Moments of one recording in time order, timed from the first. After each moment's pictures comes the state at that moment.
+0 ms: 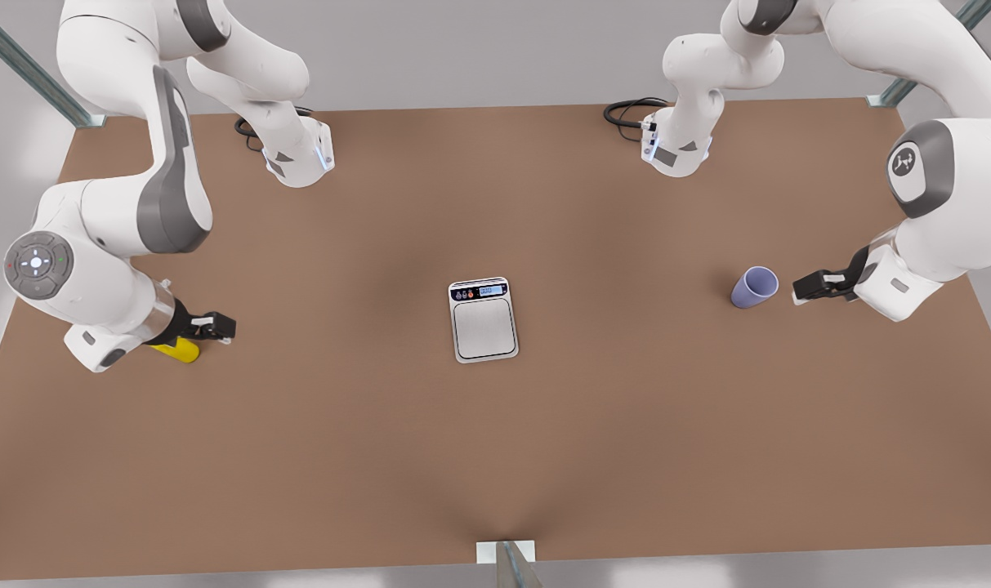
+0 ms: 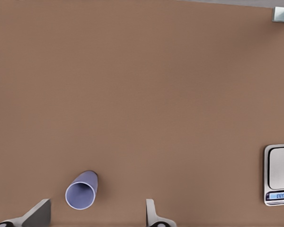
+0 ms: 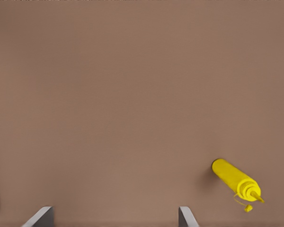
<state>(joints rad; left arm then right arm) -0.10 0.26 0.13 -1.31 -0.09 1.48 -0.02 -0.10 0.32 0.23 -1.36 -0.08 1.60 0.07</state>
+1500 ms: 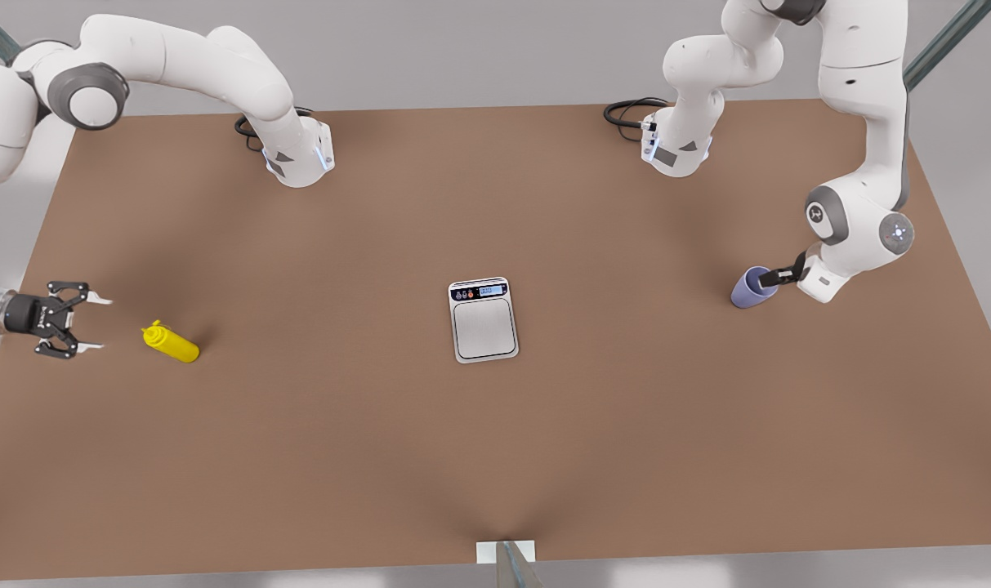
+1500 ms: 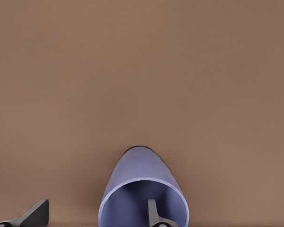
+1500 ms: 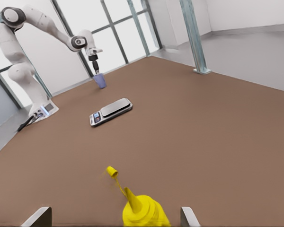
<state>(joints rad) 0.02 0.15 0.28 -2.37 -0.09 2.32 0.20 -0.95 0.81 0.22 -1.32 0.68 1.30 -1.99</state>
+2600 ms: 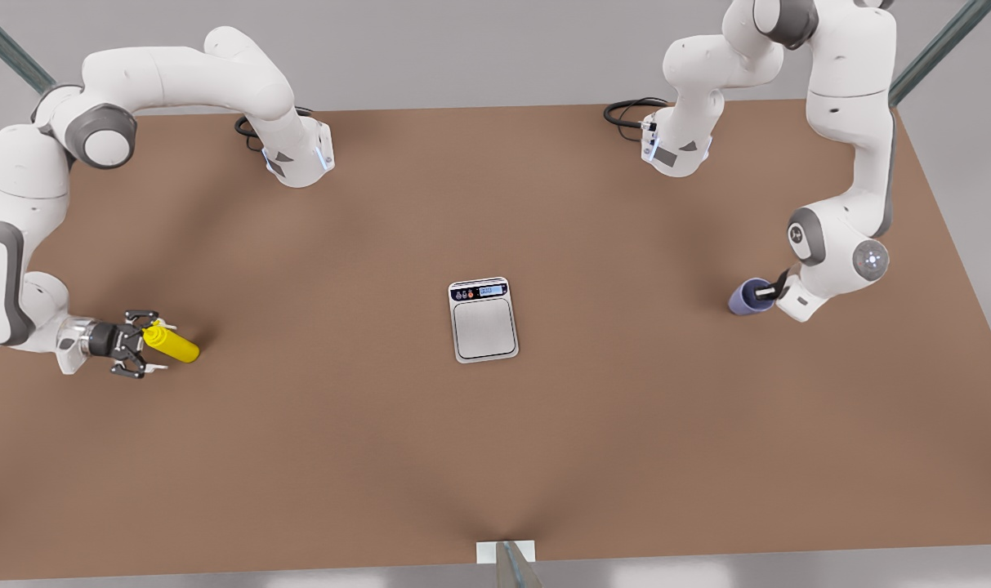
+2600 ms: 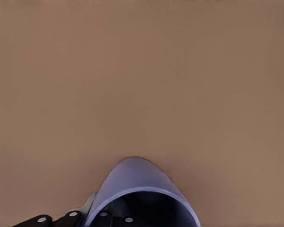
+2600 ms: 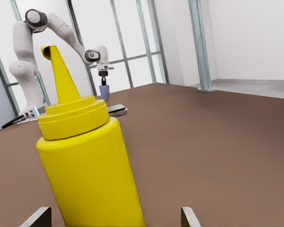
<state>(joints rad) 0.01 0.26 0.21 -2.28 -0.07 2.34 0.17 -0.90 1.06 0.22 -1.35 0.78 1.41 -2.25</state>
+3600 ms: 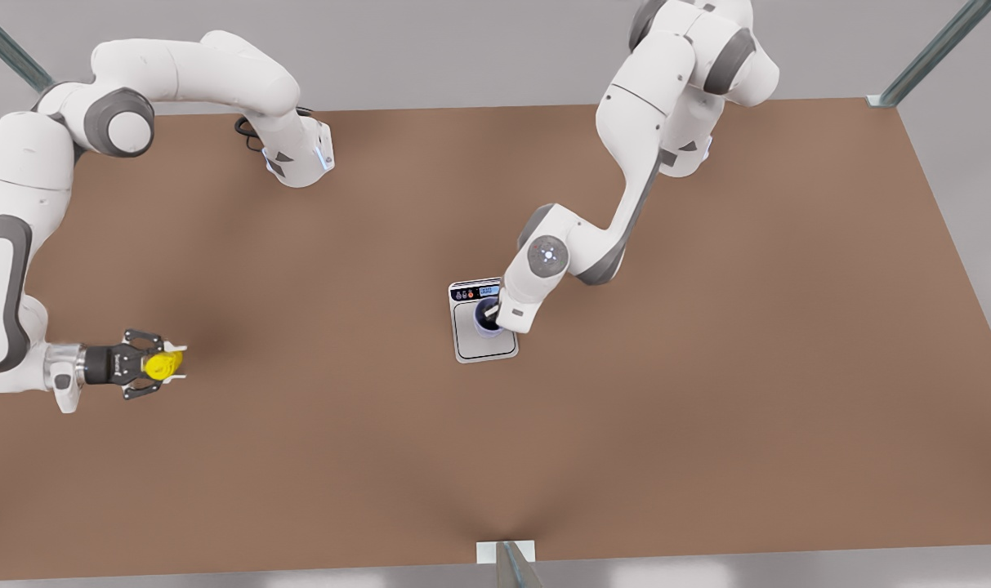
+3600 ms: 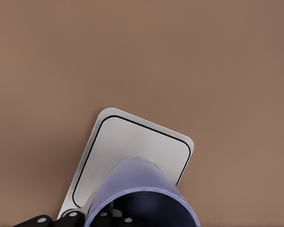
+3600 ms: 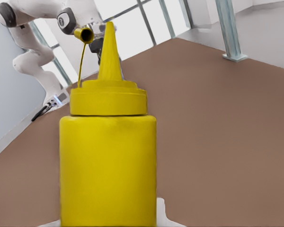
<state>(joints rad) -0.82 0.63 0.10 -1.61 -0.35 2.29 -1.02 -0.67 0.90 0.28 -1.21 0.64 1.40 -1.81</state>
